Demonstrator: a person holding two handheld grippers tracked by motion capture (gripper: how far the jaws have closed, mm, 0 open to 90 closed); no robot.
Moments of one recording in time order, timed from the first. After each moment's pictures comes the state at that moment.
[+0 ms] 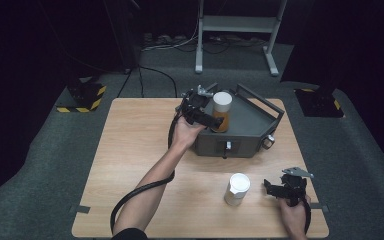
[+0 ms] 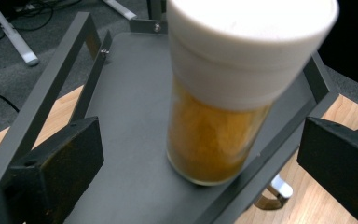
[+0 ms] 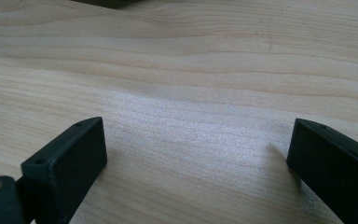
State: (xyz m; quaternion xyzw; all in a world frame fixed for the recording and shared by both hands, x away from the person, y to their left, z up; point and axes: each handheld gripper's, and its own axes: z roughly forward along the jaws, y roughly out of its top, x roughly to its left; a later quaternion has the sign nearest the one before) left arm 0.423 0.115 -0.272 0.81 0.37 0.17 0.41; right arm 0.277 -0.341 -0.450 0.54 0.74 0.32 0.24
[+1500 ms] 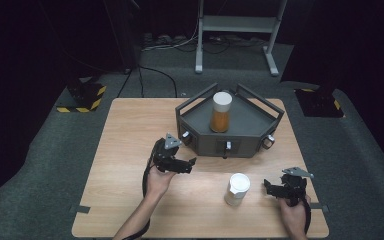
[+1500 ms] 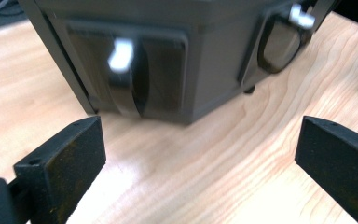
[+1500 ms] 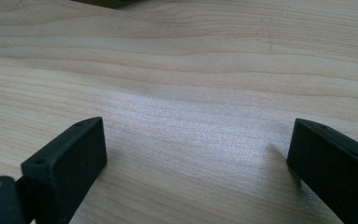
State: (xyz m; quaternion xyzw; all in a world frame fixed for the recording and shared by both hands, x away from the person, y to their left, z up) left arm 0.316 0.178 -0.383 0.79 0.41 0.18 0.41; right arm 0.277 -0.341 -0.451 0.54 0.74 0.32 0.24
